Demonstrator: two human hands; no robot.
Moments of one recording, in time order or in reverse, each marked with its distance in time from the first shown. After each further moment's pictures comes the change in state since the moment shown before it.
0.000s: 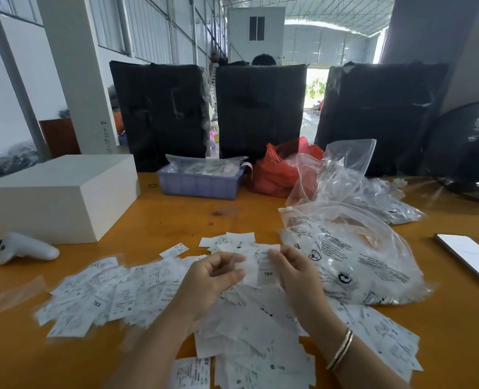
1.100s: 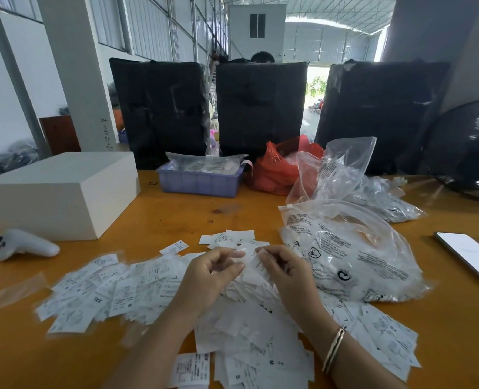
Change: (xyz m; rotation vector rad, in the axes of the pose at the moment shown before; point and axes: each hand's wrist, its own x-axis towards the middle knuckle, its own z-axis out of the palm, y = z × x) left_hand 0.002 -0.004 0.001 0.177 0.070 0.102; right_hand -0.006 0.002 0.006 -0.173 -0.028 -0.271
